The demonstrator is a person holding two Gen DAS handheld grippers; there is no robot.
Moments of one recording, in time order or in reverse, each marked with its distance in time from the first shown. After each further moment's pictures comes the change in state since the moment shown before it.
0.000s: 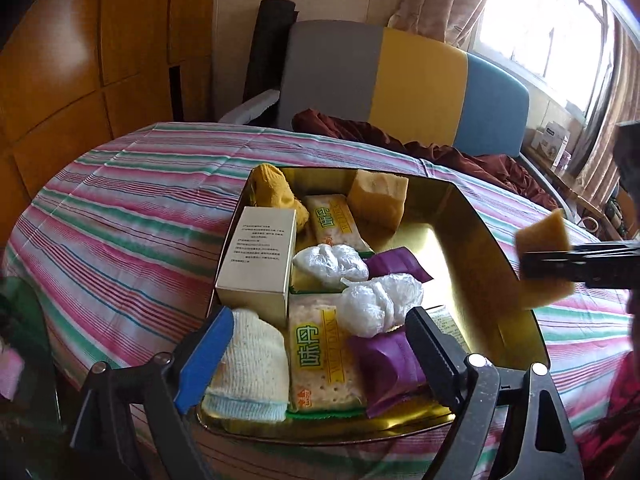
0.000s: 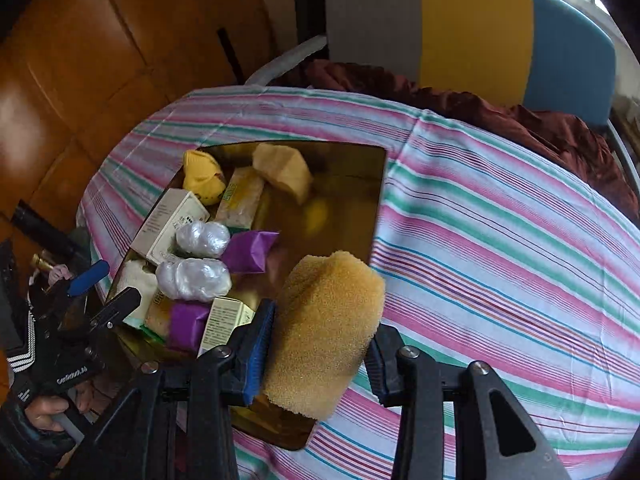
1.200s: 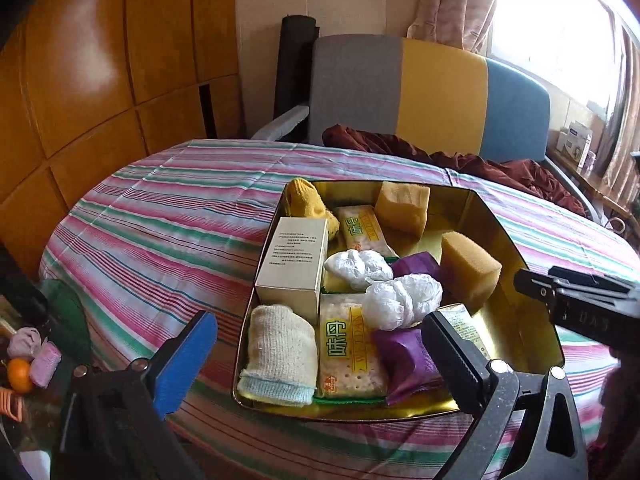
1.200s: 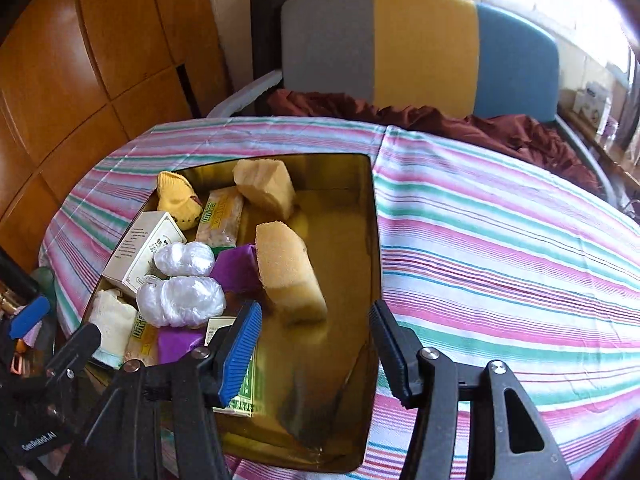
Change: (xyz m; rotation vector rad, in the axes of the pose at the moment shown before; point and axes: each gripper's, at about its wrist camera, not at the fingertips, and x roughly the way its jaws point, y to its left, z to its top) left arm -0.027 -0.008 -0.008 0.005 -0.066 0.145; right arm -0.004 0.029 -0.043 0.146 -0.238 -0.193
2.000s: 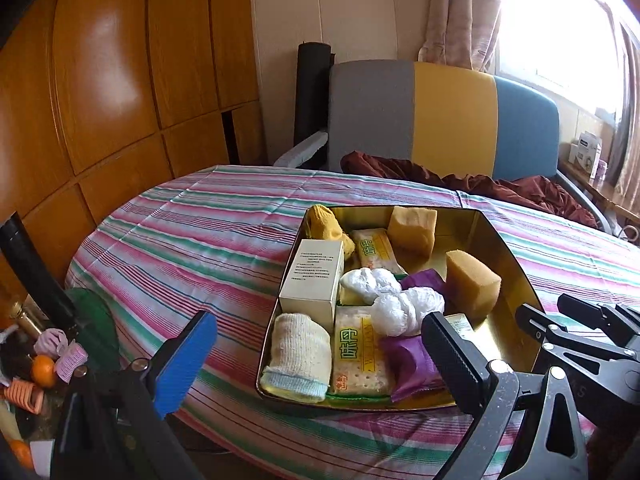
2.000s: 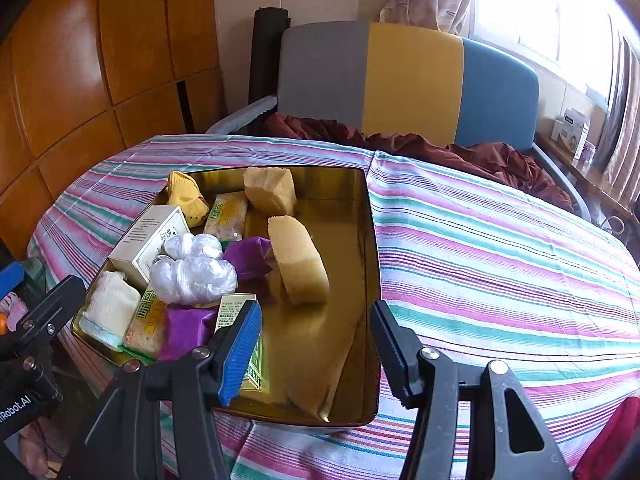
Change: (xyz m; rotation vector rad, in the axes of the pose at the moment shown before) left arm -0.031 -0.005 -0.006 0.002 -0.095 0.085; right arm -0.023 0.021 -0.026 -0.044 -0.086 -0.060
